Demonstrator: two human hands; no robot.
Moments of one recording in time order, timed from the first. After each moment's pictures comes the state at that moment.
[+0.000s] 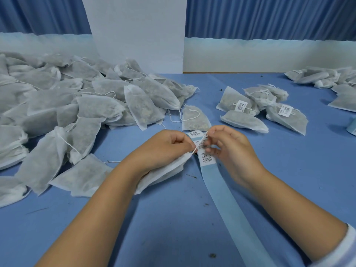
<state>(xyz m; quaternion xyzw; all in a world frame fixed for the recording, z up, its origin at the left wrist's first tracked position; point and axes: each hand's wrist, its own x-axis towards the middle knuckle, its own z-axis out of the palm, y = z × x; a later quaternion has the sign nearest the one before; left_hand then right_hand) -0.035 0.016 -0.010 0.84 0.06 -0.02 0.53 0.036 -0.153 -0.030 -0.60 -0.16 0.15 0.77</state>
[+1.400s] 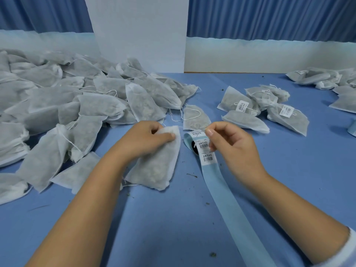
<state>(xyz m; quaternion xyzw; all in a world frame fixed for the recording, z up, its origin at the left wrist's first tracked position) -0.029 0.053 -0.010 0.88 0.17 0.08 0.44 0.022 -0.155 -0.024 -0.67 -0.29 0.01 0.69</state>
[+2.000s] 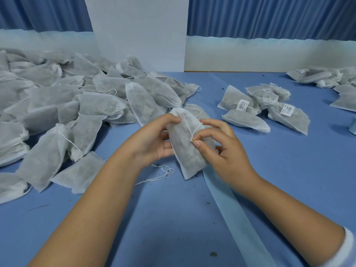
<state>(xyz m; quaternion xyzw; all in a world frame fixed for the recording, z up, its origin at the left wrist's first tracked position) -0.025 0.030 -0.003 0.57 0.15 -0.02 0.81 0.019 -0.152 -0.039 -0.75 -0.38 -0.06 0.55</state>
